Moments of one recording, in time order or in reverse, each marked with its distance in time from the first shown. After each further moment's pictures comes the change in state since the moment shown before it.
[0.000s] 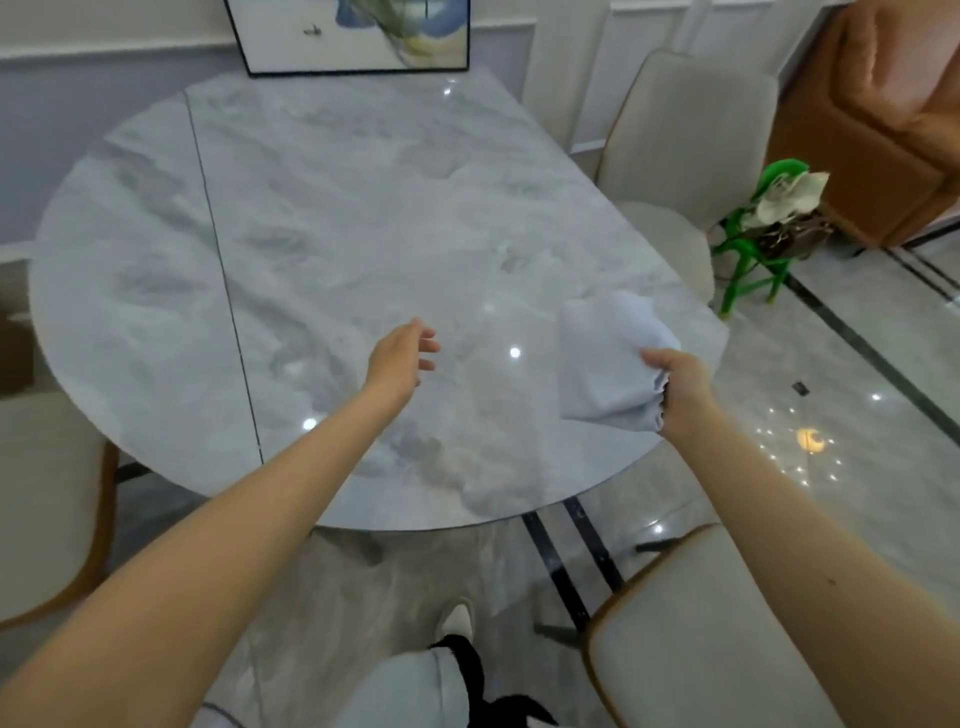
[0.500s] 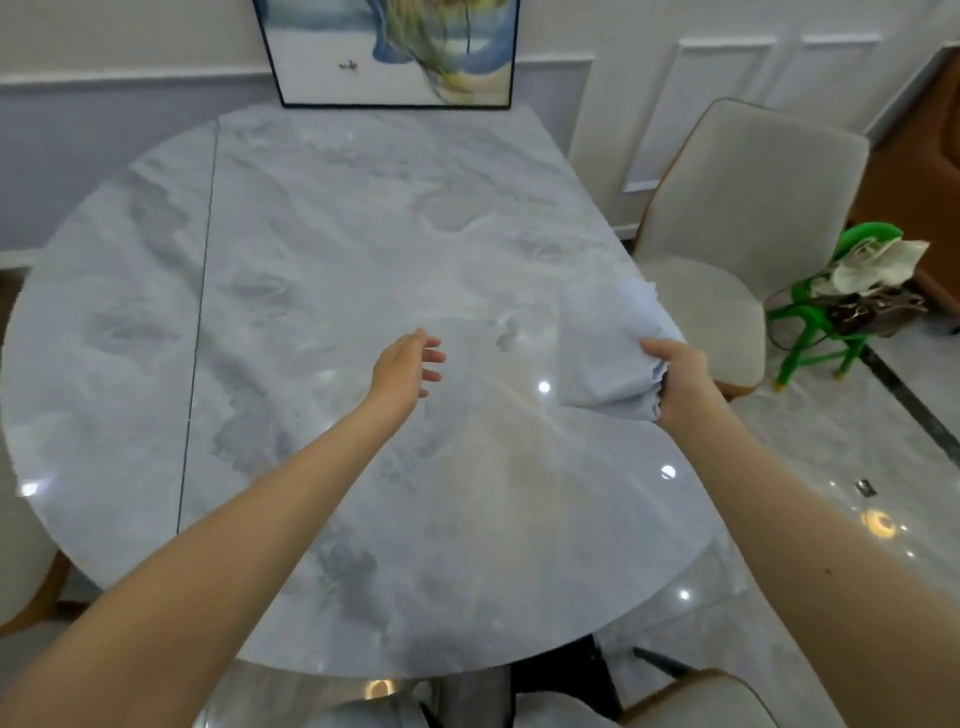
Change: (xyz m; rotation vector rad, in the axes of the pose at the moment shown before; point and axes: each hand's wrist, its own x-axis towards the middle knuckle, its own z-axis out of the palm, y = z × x) left_hand 0.110 0.073 0.085 -0.054 0.146 -0.006; right_hand 0.156 -0.134 0.042 -0.060 -0.182 0.036
